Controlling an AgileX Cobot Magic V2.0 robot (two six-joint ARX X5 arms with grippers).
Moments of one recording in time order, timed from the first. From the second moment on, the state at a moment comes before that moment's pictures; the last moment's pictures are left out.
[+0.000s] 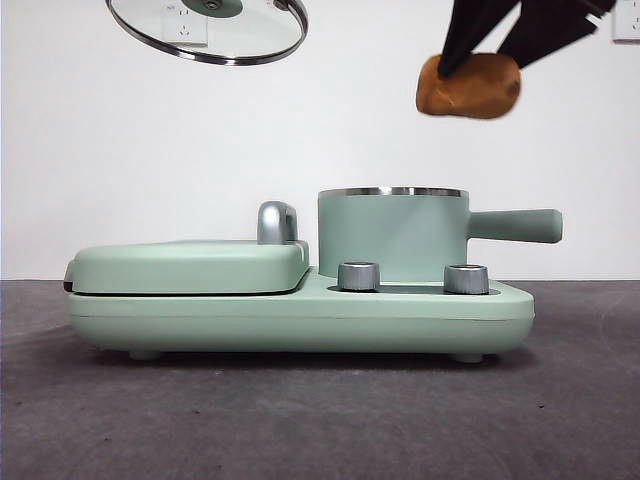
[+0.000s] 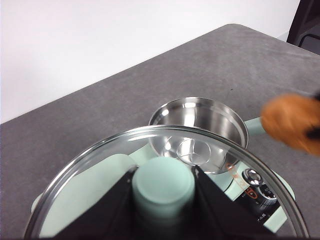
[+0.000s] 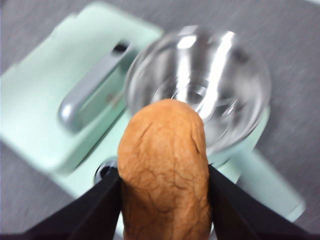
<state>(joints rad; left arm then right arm) -0.51 1.22 1.24 -0.37 0.14 0.10 0.45 1.26 1.22 -0.62 -0.13 0.02</state>
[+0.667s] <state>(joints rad) -0.51 1.22 1.24 -0.37 0.14 0.09 0.41 1.83 1.58 -0.61 -0.13 -0.09</state>
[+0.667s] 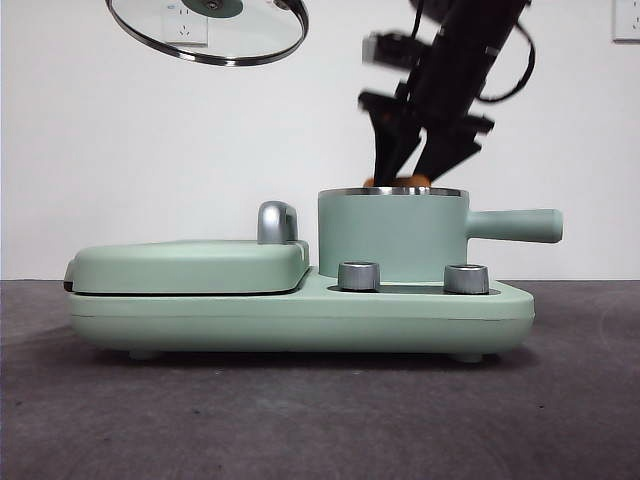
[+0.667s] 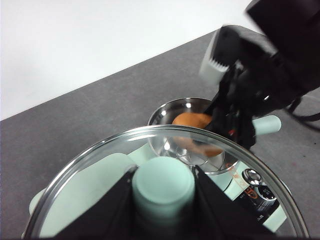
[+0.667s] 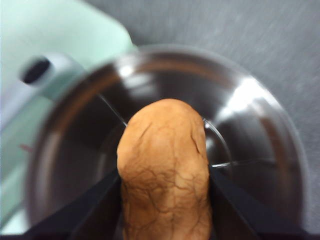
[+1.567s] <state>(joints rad) -0.51 1.22 1.24 -0.37 0.14 0.09 0.42 1.21 1.23 -0.52 -0.10 -0.09</state>
